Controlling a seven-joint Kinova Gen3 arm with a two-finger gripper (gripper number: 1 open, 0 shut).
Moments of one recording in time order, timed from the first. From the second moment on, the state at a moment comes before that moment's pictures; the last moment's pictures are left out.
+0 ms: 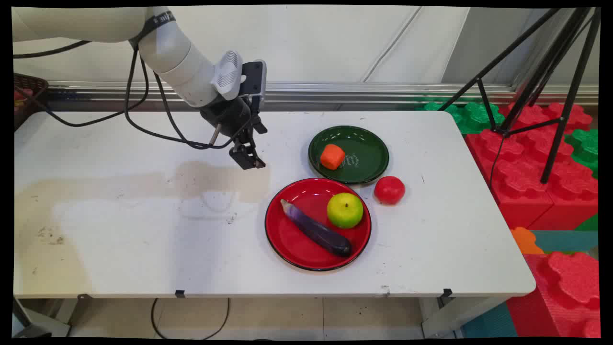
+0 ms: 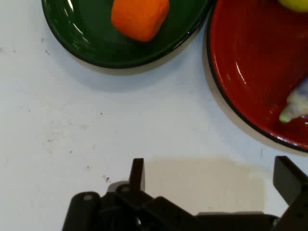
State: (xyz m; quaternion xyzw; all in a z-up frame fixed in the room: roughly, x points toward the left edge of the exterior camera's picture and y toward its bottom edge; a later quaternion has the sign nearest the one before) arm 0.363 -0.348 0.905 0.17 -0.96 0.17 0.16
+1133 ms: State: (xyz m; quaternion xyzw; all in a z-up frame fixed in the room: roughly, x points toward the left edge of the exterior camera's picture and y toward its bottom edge) arm 0.346 -0.329 0.913 0.10 -0.97 0.14 0.16
